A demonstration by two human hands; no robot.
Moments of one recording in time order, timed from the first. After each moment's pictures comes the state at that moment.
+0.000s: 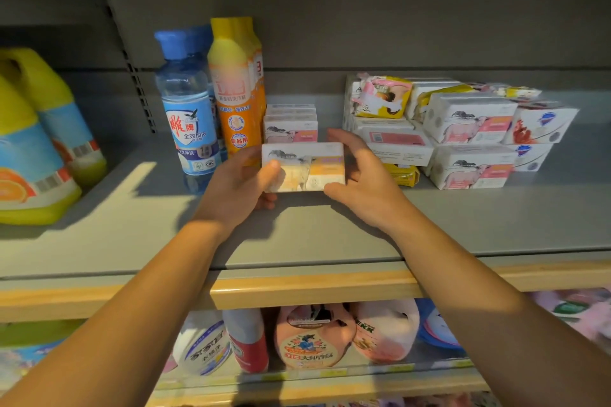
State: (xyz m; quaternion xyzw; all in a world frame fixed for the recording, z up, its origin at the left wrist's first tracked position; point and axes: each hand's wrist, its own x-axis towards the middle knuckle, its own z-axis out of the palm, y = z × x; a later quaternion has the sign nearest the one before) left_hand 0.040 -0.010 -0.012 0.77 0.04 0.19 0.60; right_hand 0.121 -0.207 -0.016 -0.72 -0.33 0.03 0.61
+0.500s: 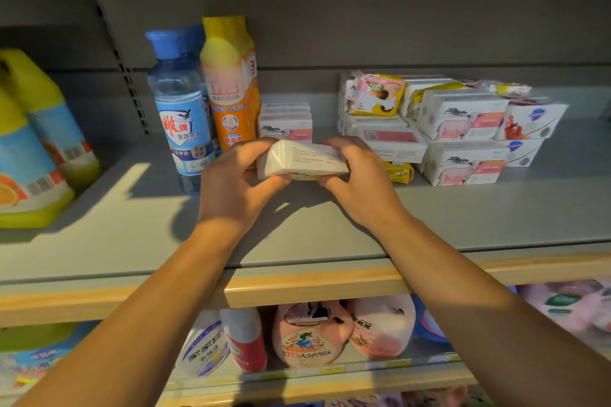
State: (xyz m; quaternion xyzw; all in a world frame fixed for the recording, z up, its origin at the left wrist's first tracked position) left_hand 0.033 -0.022 -0.012 0.85 -0.04 0.41 0.34; right_hand 0.120 -0.204 -0.016 -0.83 -0.31 -0.18 0.42
